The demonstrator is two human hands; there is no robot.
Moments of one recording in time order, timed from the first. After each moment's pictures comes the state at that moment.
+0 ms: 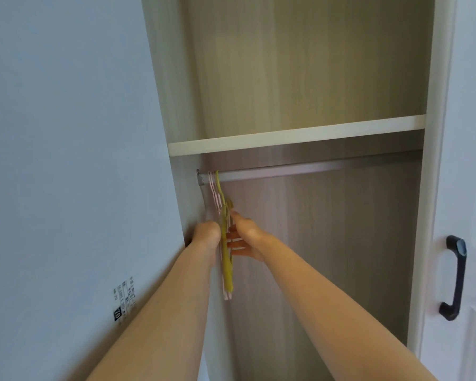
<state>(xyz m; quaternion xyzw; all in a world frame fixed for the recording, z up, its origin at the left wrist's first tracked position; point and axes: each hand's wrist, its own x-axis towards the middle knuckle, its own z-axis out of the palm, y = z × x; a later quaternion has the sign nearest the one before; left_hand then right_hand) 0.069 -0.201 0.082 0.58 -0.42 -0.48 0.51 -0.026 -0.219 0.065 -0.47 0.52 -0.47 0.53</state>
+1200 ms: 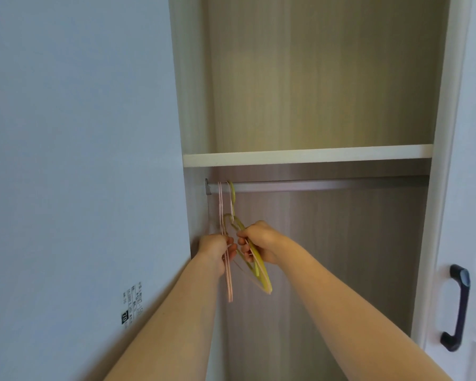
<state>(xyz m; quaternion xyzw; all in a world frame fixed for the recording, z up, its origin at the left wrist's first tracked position) 0.067 -0.205 0.074 0.49 -0.36 -0.56 0.56 -0.043 -0.201 0.094 -0.50 0.55 -0.43 0.51</state>
